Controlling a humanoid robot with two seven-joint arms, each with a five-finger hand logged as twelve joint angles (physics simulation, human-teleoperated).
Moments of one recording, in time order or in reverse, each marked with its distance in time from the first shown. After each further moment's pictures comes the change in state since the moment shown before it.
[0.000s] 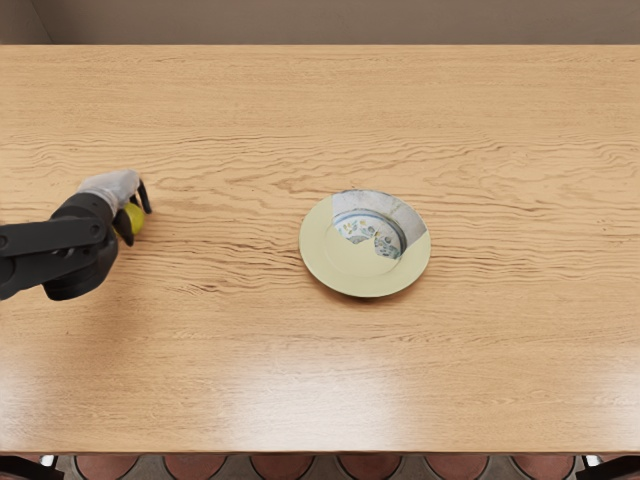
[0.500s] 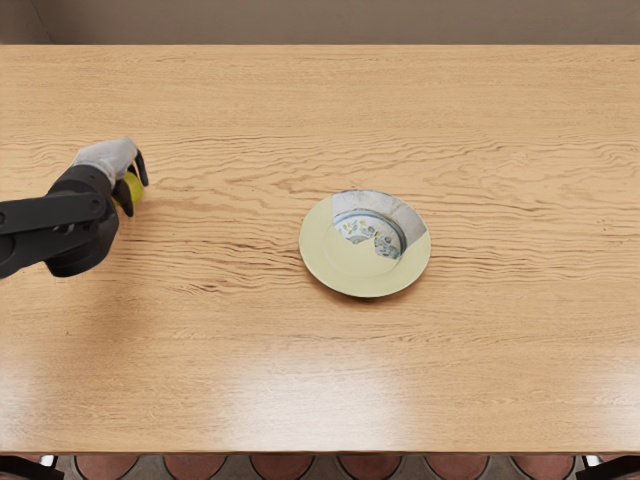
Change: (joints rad) left arm -0.062 -0.003 -0.006 0.018 -0.017 0.027 -0.001; right arm 0.000 0.000 0.000 0.000 0.000 0.000 0.000
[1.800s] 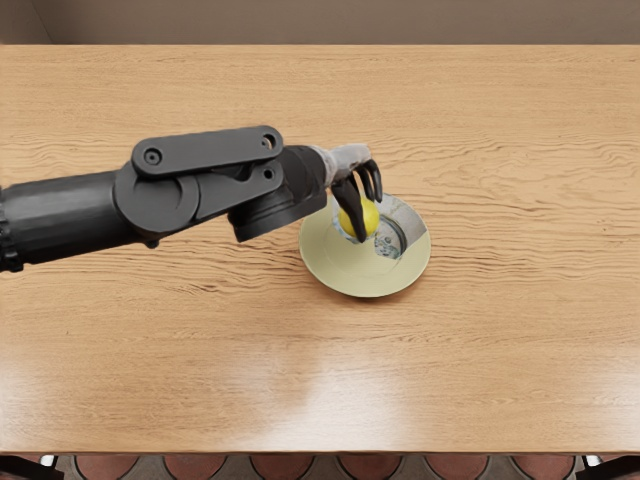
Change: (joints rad) left arm -0.115 -0.434 -0.348 0.022 -0.309 -0.242 0.000; right arm 0.009 0.000 0.000 0.000 0.000 0.000 0.000
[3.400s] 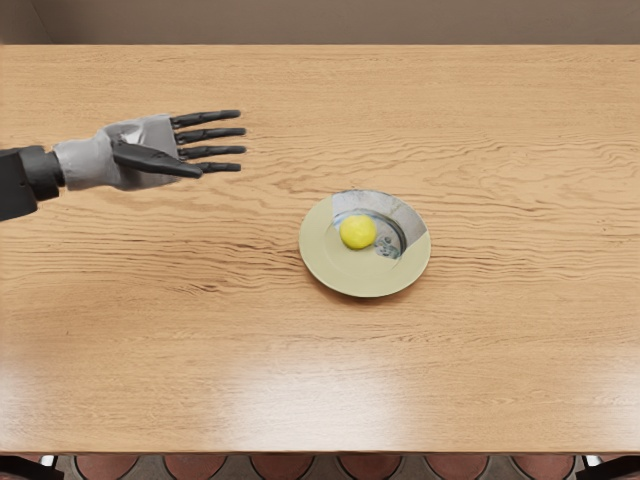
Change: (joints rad) left arm 0.699 0.492 -0.975 0.075 -0.690 -0.755 0.000; right arm 0.002 0.000 0.000 0.000 0.000 0.000 0.000
